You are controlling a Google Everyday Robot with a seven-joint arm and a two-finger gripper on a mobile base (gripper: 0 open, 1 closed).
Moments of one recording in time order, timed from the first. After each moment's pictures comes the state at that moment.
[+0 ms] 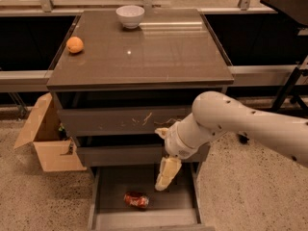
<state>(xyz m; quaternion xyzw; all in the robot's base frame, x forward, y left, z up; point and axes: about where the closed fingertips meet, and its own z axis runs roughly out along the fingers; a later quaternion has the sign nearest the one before) 0.480 -0.024 0.662 -0.67 0.68 0.18 0.22</state>
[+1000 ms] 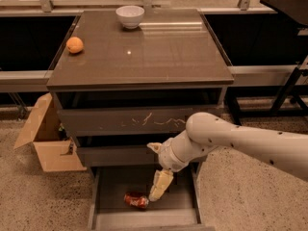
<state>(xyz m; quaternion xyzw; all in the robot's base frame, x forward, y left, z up) 0.475 0.000 0.588 -0.67 0.66 0.24 0.23</state>
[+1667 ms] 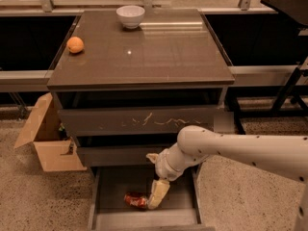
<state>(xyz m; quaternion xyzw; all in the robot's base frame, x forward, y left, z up) 0.474 0.005 0.522 -0.68 0.67 0.23 0.21</state>
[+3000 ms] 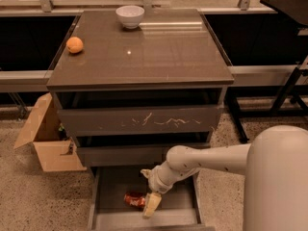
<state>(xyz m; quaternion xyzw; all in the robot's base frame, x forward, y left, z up) 0.478 0.031 0.393 -0.68 0.66 0.26 0.19</state>
